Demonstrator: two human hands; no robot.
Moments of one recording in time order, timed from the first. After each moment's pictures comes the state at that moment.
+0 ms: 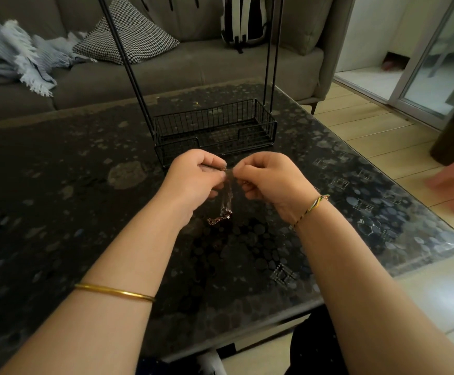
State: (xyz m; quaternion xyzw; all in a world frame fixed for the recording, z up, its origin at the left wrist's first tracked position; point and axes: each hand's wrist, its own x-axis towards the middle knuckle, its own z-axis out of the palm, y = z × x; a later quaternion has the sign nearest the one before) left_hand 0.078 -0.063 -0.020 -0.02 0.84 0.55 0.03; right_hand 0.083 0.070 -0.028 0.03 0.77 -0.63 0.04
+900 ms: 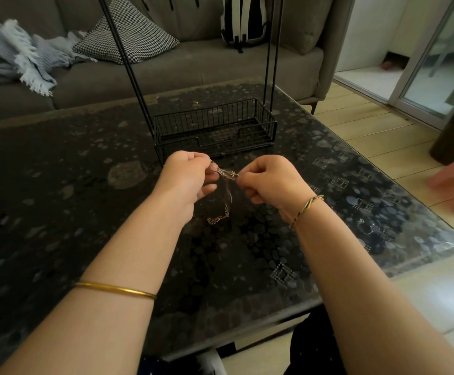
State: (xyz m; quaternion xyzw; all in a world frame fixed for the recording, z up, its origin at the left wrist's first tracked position) left_hand 0.074 -0.057 -0.014 -0.16 0.73 0.67 0.02; right_hand 0.080 0.070 -0.033 0.05 0.82 -0.57 0.04
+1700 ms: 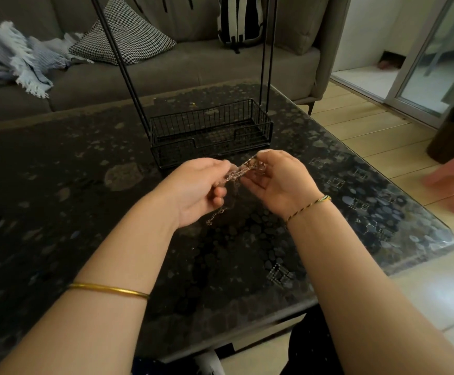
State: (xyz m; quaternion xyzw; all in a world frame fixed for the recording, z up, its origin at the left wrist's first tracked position) left_hand 0.078 -0.055 -0.015 -0.06 0.70 0.68 0.19; right_hand 0.075 0.077 -0.030 0.19 0.47 -0.86 0.04
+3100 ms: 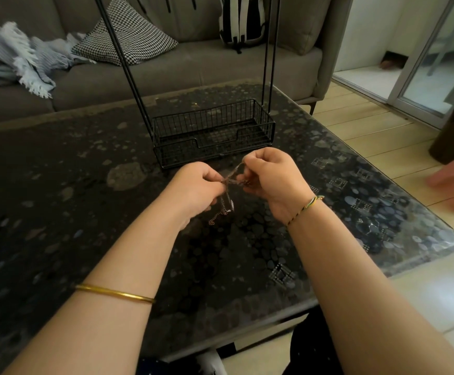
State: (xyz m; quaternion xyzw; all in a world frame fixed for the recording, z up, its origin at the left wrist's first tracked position) left_hand 0.078 -0.062 -0.023 -0.03 0.88 0.46 0.08; right_hand 0.076 0.068 -0.035 0.08 0.69 -0.72 -0.01
